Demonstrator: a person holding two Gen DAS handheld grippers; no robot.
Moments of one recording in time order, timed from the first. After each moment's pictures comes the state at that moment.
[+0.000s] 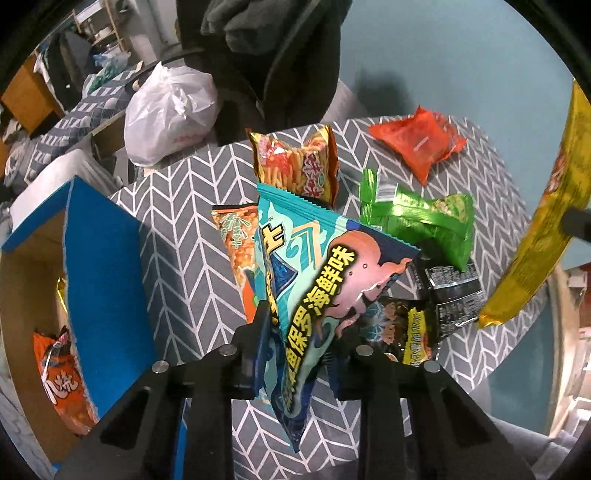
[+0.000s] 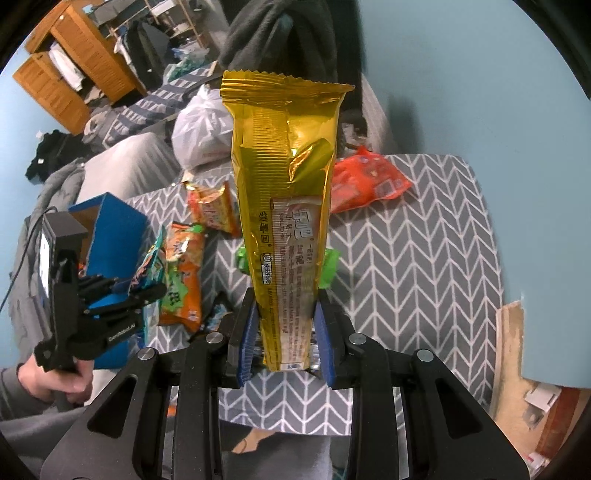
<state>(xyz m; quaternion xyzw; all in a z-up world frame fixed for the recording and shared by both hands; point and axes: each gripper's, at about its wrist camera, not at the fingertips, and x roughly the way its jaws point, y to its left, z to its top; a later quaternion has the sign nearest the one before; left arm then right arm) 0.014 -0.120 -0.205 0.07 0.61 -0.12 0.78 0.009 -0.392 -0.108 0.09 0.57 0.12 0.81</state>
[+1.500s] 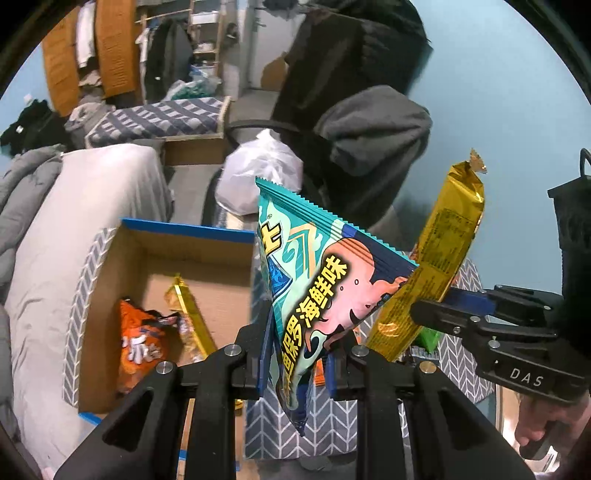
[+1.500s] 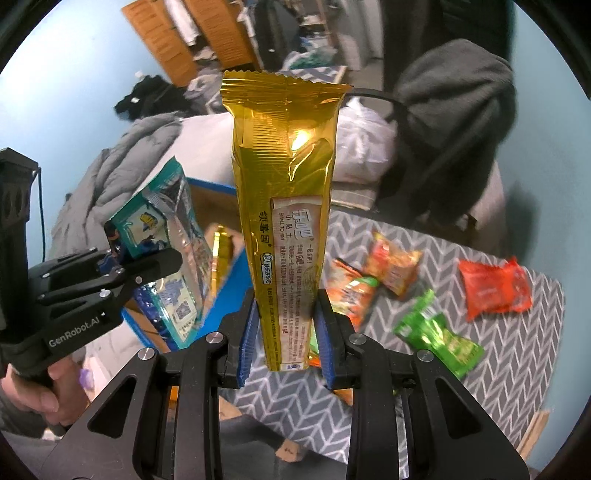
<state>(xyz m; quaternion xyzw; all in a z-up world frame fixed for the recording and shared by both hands) -0.022 0.017 -0.058 -0.09 0.50 -0.02 0.86 0.036 -0.215 -0.048 0.01 0.52 0.32 0.79</state>
